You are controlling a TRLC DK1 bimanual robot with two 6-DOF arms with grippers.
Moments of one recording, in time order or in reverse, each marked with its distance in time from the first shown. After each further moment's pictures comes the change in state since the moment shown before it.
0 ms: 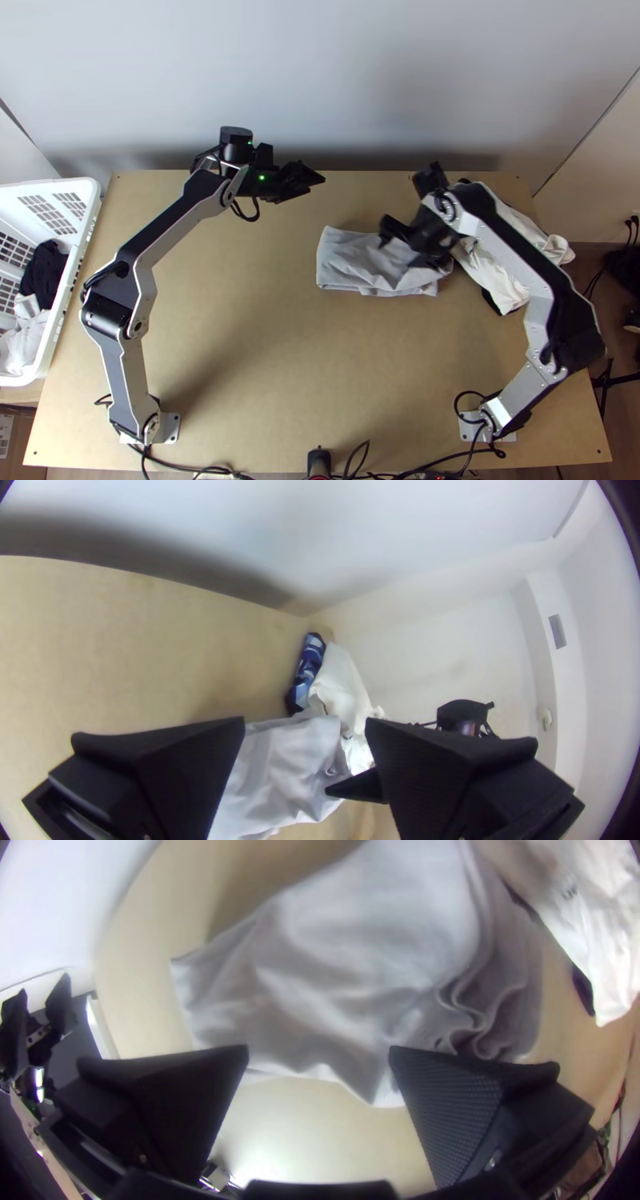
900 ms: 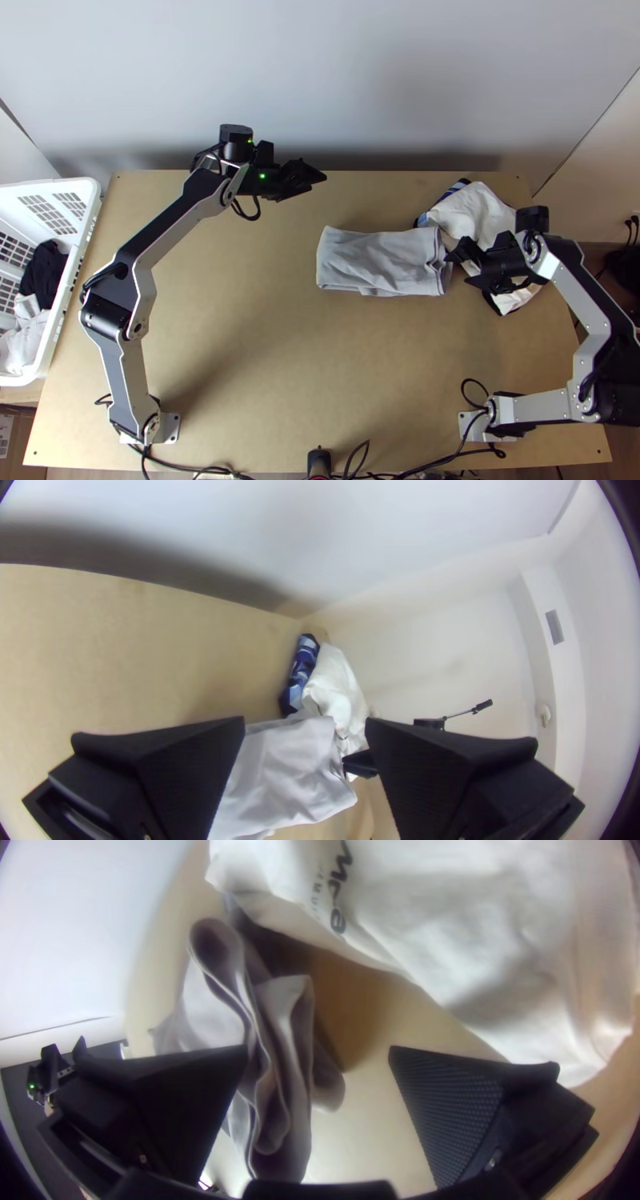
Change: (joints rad) left arm -0.010 -0.007 0.011 0.002 -0.003 0.000; right arm -0.497 -0.262 -0.517 0.329 -0.172 -0.300
